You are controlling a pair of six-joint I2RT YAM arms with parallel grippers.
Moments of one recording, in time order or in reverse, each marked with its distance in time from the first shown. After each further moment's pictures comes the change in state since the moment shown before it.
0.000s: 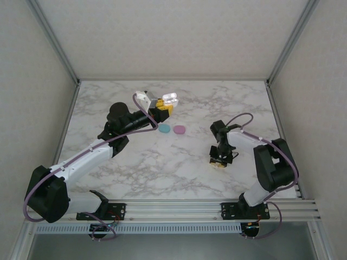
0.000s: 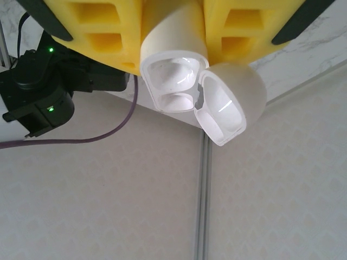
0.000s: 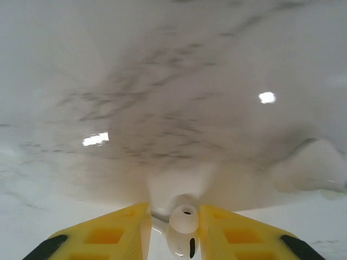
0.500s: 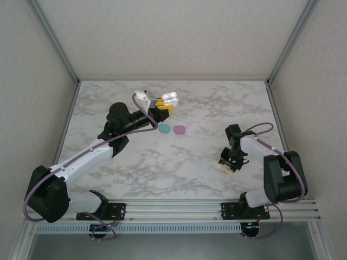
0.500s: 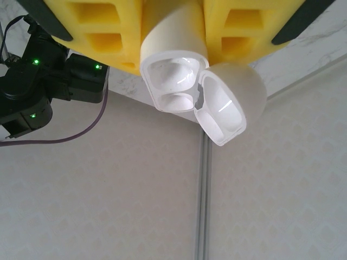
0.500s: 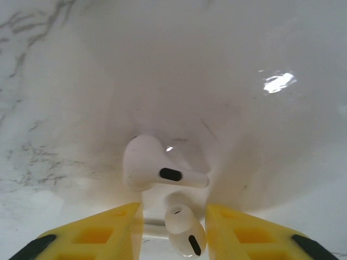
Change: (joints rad) left arm 0.000 0.001 0.000 0.019 0.002 -0.003; right arm -0.186 -0.157 -0.153 0.036 0.000 0.151
